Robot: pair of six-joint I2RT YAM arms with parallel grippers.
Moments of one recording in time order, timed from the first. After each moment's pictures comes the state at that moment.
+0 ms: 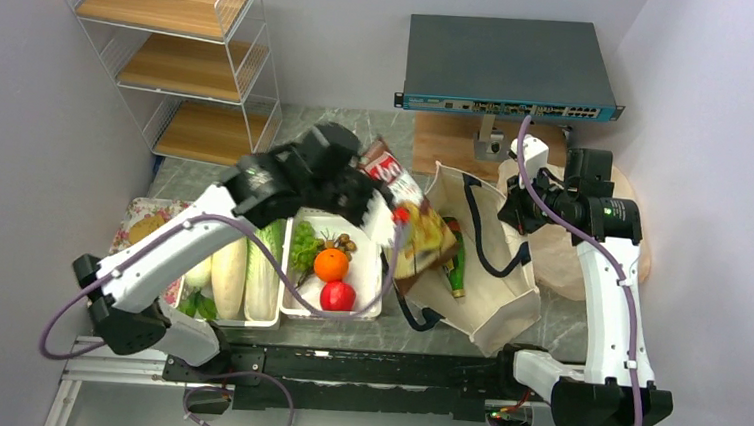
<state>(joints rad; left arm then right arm) -1.00 1.45 1.72 -0.90 0.22 1.20 -0.03 1.12 1.35 -1.09 -0.51 -0.45</state>
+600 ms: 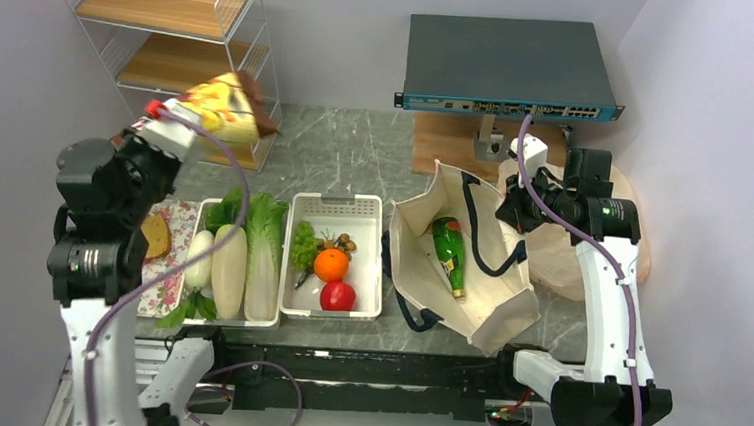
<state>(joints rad) 0.00 0.81 1.43 -0.73 0.13 0.57 -0.03 1.12 1.33 -1.06 -0.53 -0.44</state>
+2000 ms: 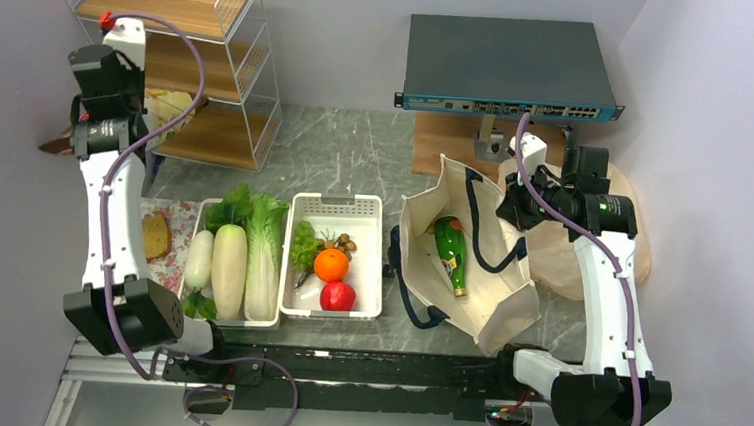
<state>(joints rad) 0.29 1.41 1.62 -0.42 -0.20 0.37 -0.03 1.15 1.33 -1.04 -0.51 -0.44</state>
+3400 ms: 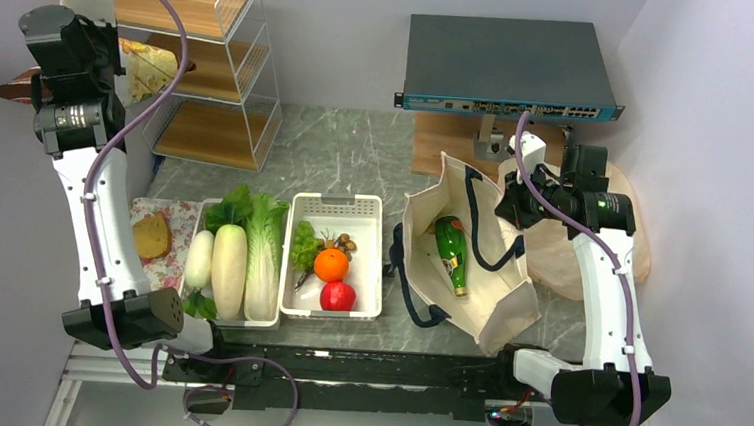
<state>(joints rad) 0.32 1.41 1.94 -0.52 -0.10 0.31 -0.04 1.16 1.32 -1.02 -0.53 -0.44</state>
